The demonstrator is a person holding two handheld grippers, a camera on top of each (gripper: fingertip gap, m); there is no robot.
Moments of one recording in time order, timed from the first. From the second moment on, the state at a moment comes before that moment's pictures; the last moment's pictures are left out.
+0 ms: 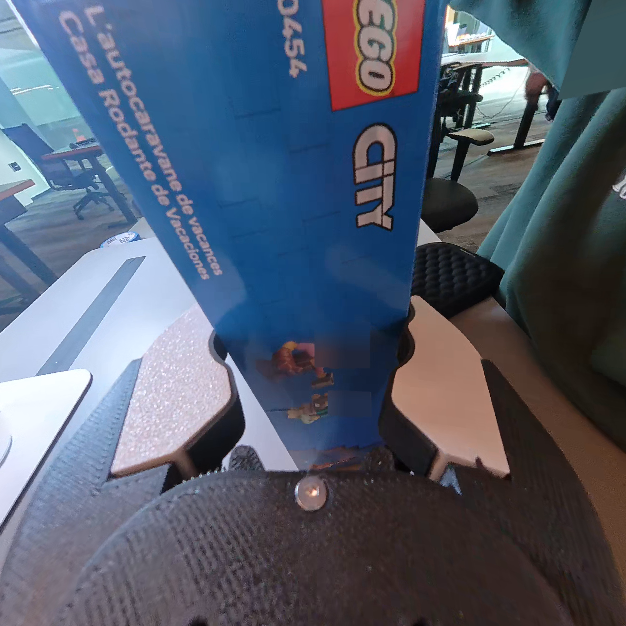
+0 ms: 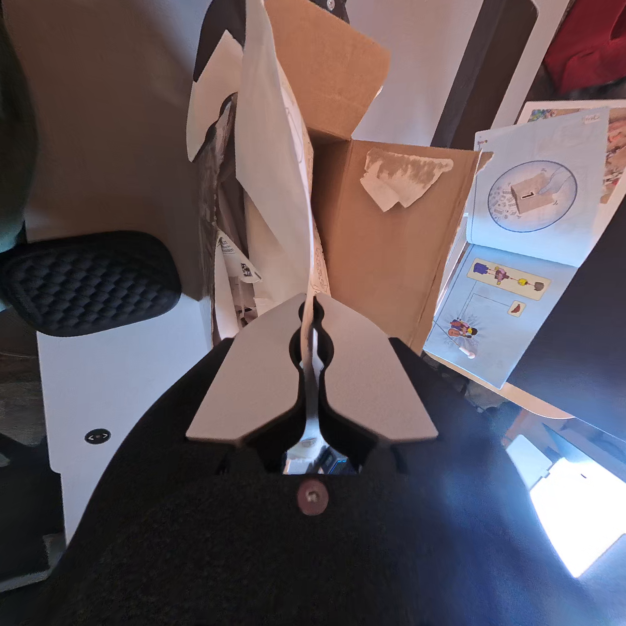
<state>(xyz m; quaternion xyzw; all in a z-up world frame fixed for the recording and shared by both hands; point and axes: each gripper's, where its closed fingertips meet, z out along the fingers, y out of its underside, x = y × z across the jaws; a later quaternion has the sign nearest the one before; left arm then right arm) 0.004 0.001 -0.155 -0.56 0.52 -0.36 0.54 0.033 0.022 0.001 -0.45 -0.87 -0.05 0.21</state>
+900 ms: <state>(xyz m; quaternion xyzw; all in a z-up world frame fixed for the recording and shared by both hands) 0.018 0.009 -0.150 -0.57 0.45 -0.35 0.59 0.053 0.045 -0.017 -0.43 -0.87 -0.12 0.20</state>
